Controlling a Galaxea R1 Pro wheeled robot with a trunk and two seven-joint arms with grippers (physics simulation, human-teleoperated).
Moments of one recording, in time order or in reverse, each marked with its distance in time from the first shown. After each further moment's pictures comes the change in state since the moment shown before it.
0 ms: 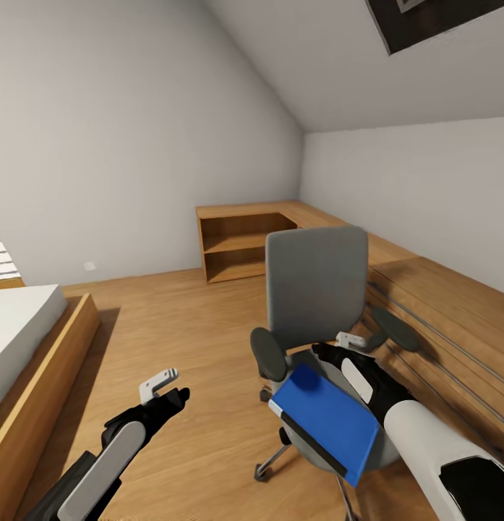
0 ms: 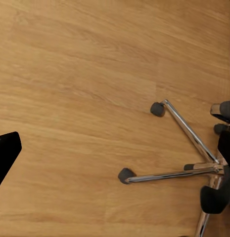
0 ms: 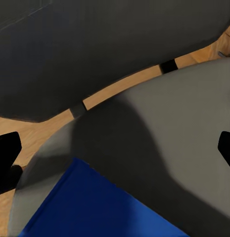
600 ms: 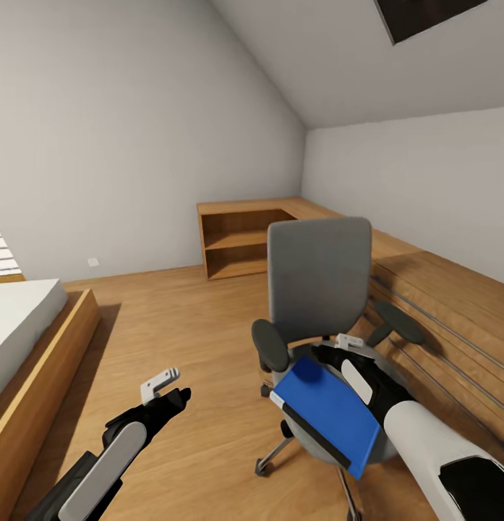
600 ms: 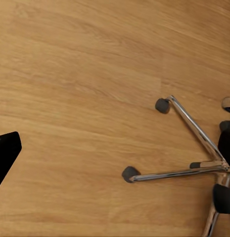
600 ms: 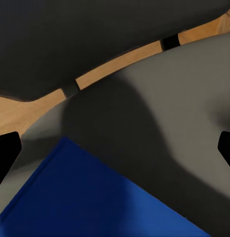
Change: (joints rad) left arm 0.000 -0.003 -0.007 -0.004 0.000 0.000 0.005; right arm 0.000 0.001 0.005 0.012 0.005 0.005 0.006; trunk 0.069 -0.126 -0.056
